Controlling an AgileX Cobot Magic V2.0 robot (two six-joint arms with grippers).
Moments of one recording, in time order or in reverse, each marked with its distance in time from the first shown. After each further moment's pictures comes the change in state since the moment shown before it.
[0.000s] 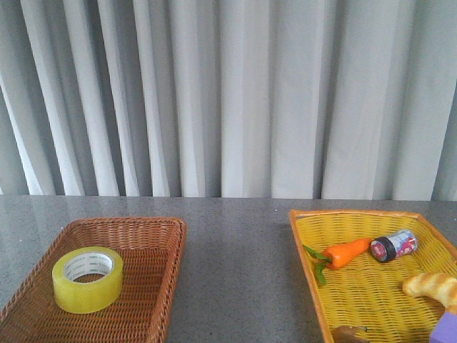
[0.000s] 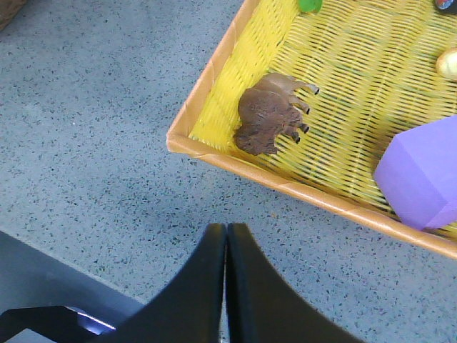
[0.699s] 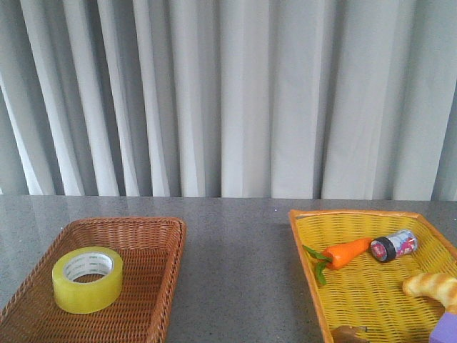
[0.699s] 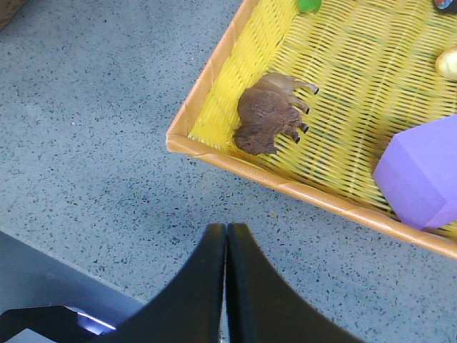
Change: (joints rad) left arm 0.000 -0.009 0.049 0.000 -0.104 0.000; right arm 0.000 0.000 0.000 0.000 -0.001 0.000
